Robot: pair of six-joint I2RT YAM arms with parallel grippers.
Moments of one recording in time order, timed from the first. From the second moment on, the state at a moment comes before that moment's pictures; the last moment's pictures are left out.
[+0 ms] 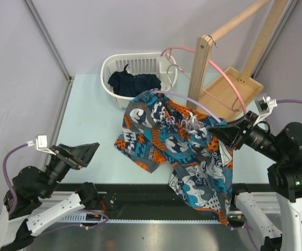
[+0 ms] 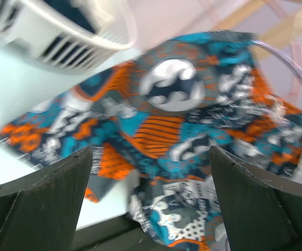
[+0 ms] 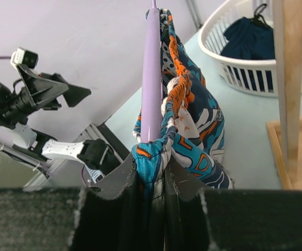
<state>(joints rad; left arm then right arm) -0.99 0.10 0.90 -0.84 -0.54 -0.86 0.16 0.63 1.28 -0.67 -0.74 0.45</state>
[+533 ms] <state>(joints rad) -0.99 0.93 1.63 -0.56 -0.18 -0.34 0.16 0.90 1.28 -0.24 -1.13 0.58</state>
